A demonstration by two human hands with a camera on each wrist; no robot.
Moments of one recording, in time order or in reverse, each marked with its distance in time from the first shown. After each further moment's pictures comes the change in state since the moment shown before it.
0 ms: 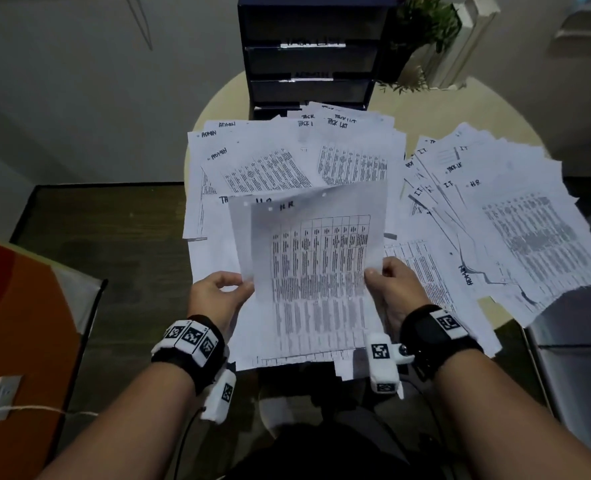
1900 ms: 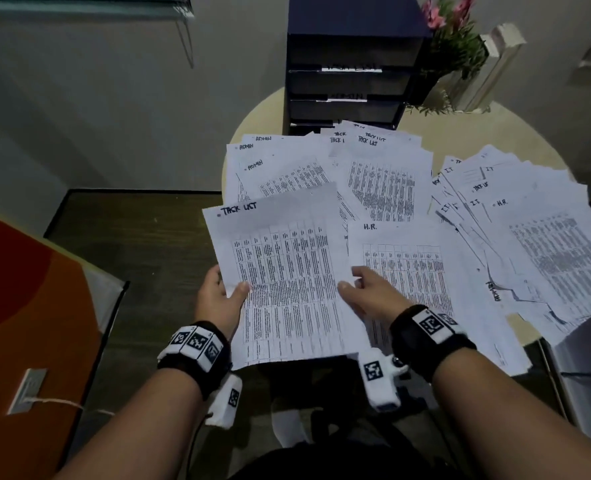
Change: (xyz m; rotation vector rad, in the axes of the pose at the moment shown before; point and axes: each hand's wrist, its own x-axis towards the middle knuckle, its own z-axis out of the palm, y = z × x) left_hand 0.005 0.008 -0.059 0.178 -0.026 0.173; right_hand -0.028 -0.023 0.068 -0.448 -0.364 0.018
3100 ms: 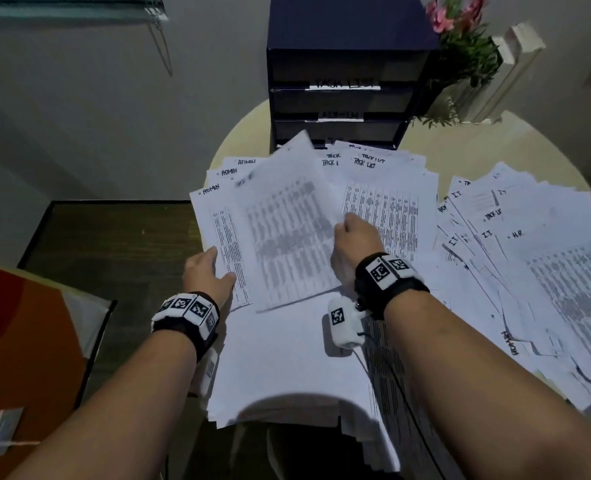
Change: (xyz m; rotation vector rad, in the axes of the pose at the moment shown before) left_hand 0.151 0.038 0.036 0.744 0.000 0.035; right_hand 0.152 -0.094 -0.036 -0.395 0.375 -0.169
